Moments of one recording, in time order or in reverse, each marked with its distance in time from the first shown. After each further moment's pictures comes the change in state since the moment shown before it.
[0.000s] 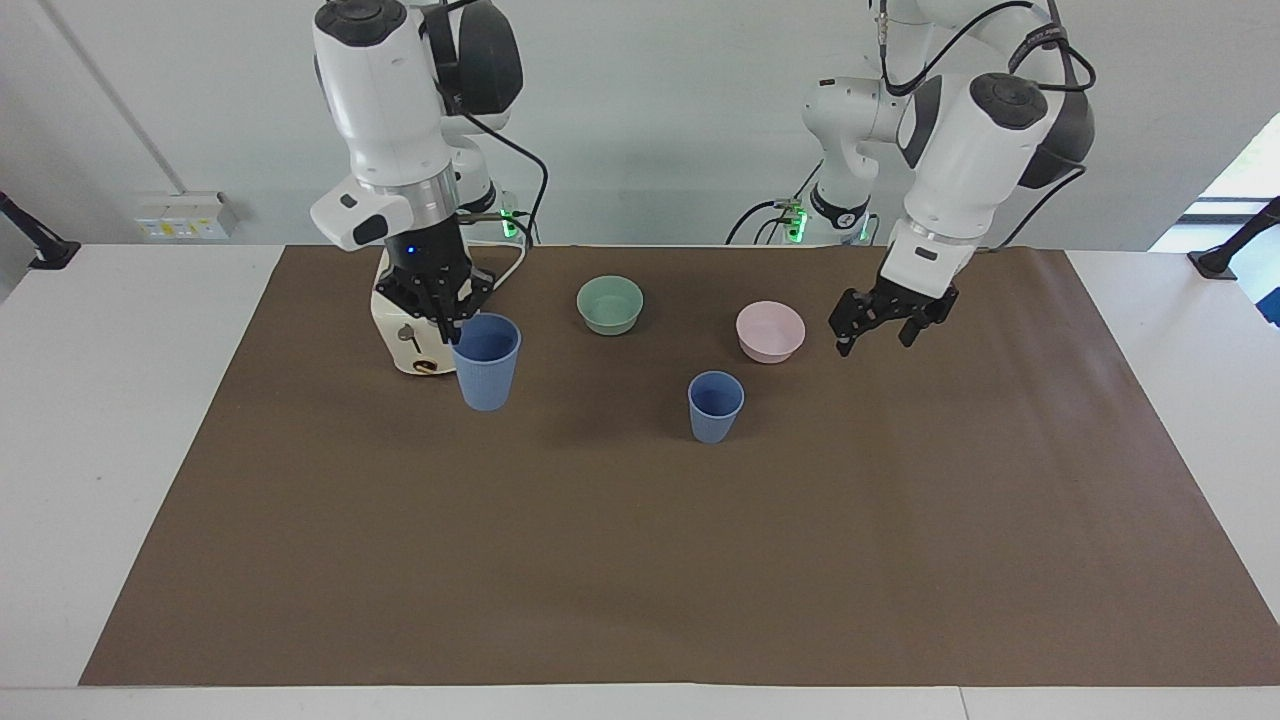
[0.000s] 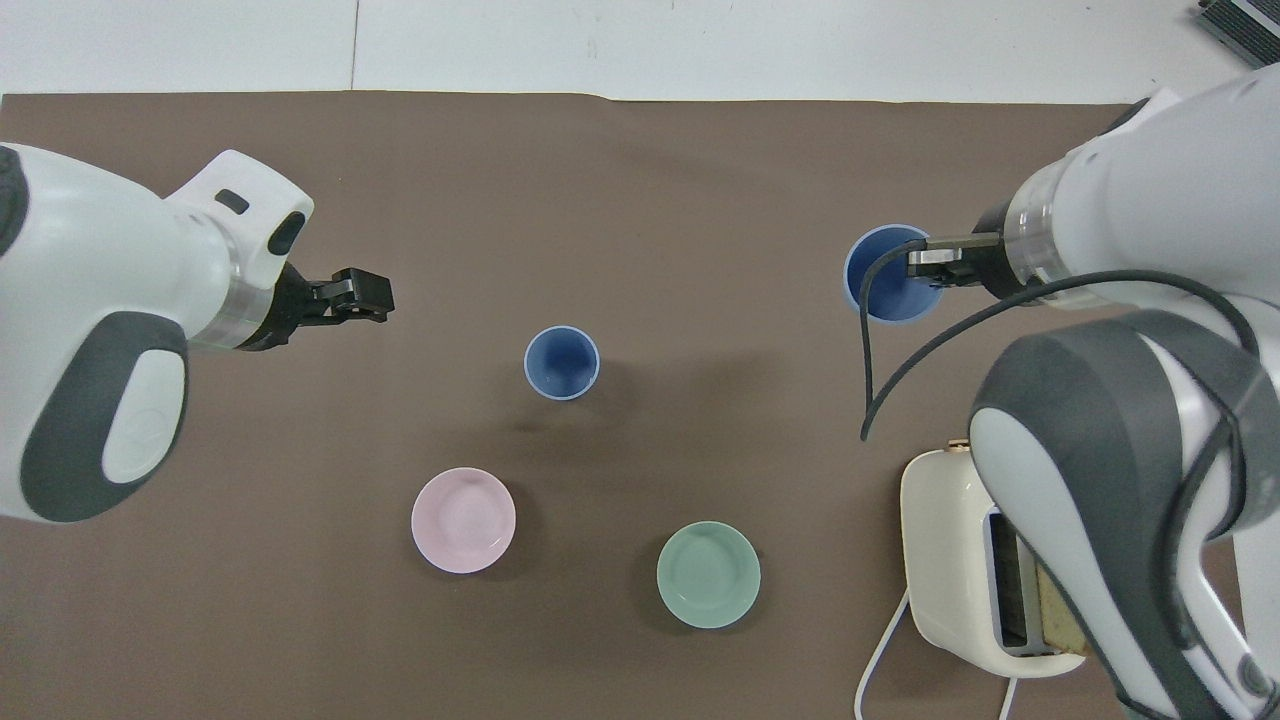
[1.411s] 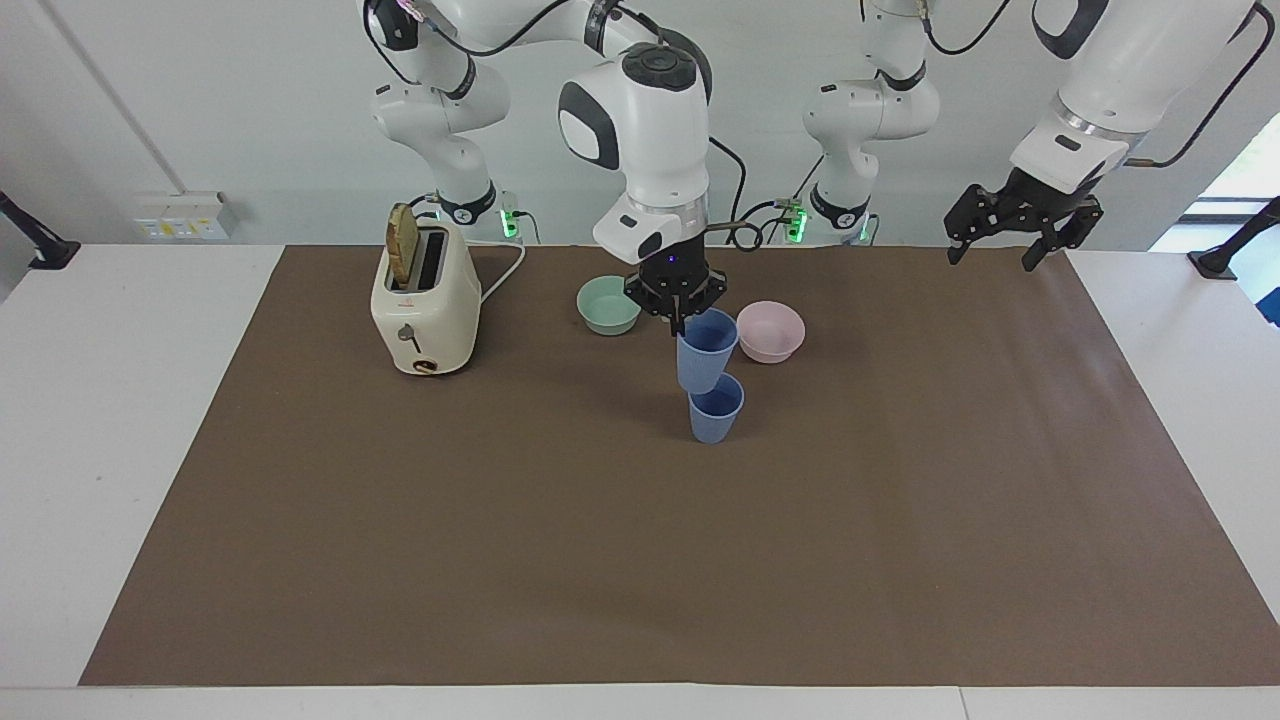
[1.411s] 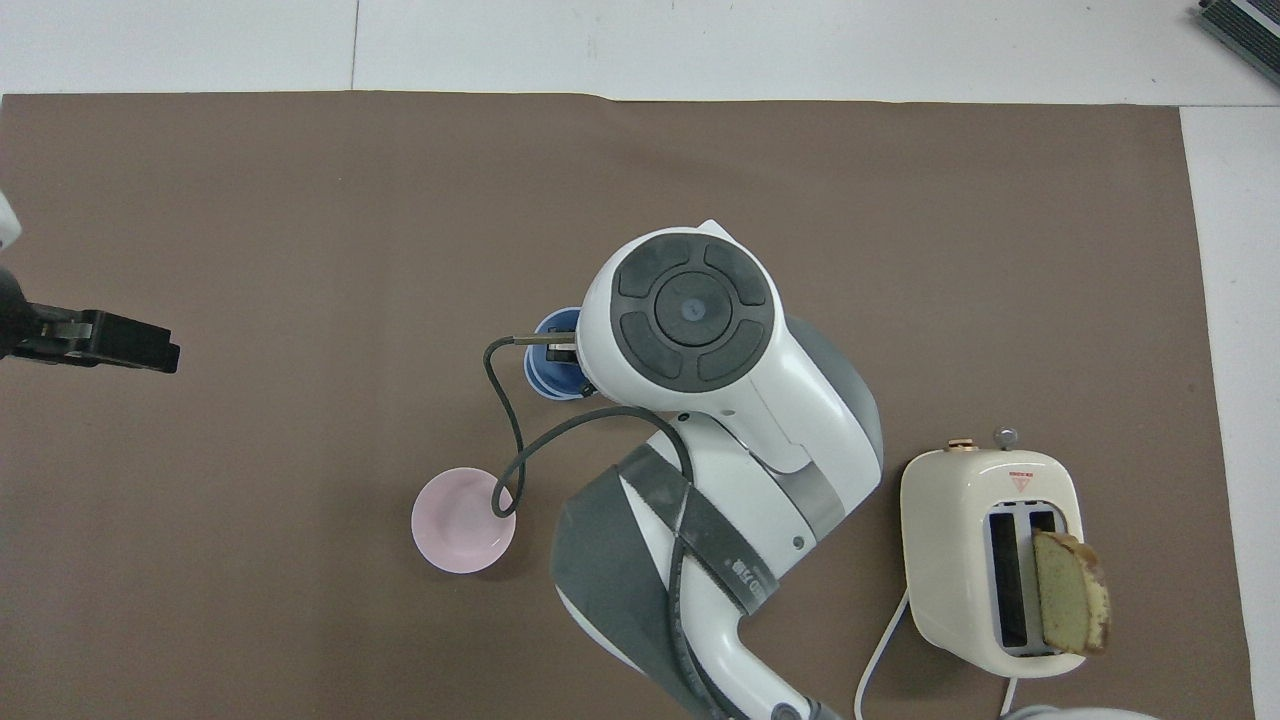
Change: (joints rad) left arm 0.179 -0.060 -0.003 0.202 0.000 -0.366 0.413; right arm 0.324 0.264 0.081 0.133 -0.033 0.120 0.455
